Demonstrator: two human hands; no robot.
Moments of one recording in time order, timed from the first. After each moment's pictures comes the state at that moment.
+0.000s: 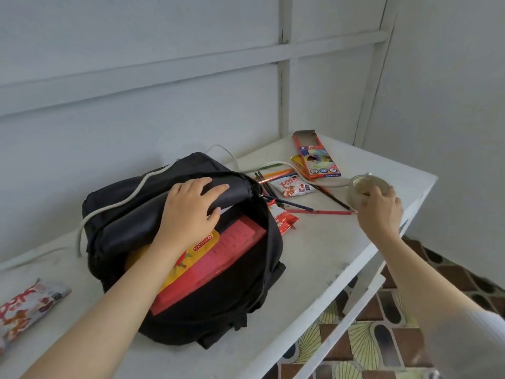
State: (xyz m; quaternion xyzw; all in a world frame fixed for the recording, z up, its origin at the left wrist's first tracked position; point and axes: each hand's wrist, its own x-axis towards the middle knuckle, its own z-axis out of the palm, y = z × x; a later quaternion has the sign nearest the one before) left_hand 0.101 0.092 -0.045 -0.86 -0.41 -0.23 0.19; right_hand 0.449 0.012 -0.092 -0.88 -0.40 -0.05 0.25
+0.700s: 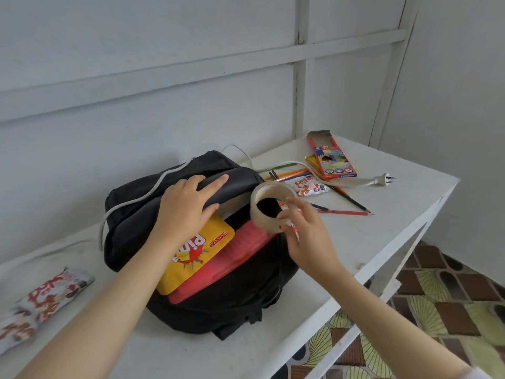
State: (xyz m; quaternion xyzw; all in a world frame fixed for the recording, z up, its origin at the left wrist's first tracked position) left_hand 0.069 0.092 -0.034 -0.85 -0.43 -0.21 0.22; right_hand 0.298 -0.009 -0.091 -0.59 -0.69 -0.01 0.41
